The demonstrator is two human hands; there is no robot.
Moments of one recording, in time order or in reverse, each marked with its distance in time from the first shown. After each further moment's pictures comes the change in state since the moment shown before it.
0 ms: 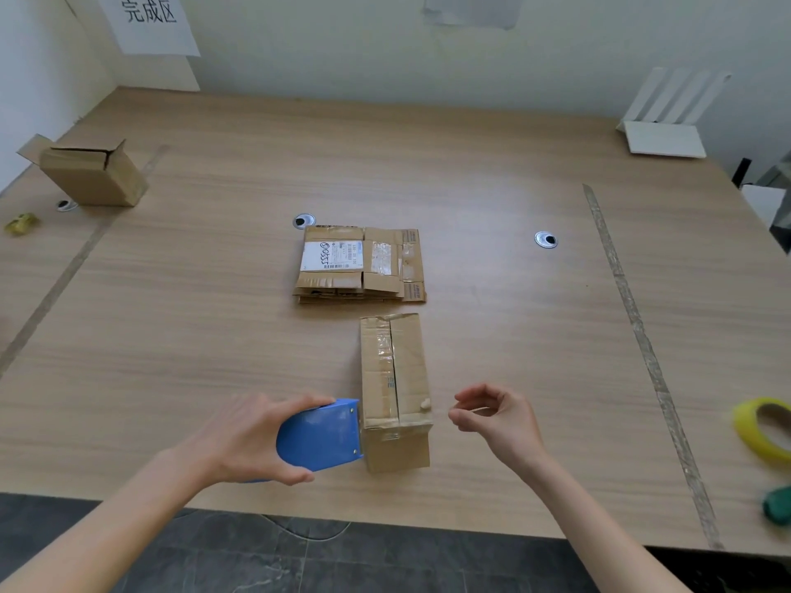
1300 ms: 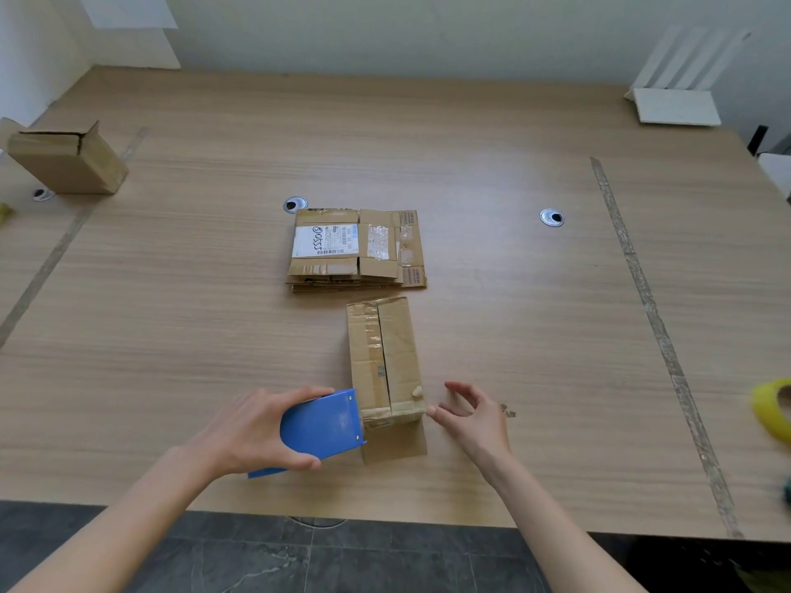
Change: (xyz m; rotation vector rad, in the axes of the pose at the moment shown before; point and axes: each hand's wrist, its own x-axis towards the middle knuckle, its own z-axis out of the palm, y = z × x) left_hand 0.029 -0.019 0.035 -0.172 0.014 0.010; right_hand 0.015 0.045 0.046 -0.002 0.115 0.140
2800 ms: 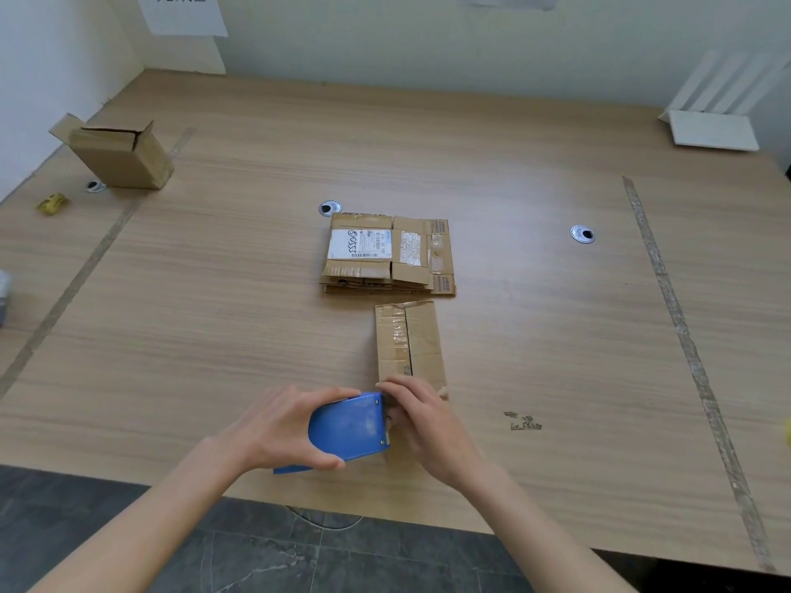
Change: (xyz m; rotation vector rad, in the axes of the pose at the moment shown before) left_hand -0.010 -0.006 -0.002 0.043 0.026 0.019; right_hand -0.024 -0.043 0.067 -0.673 -0.382 -0.775
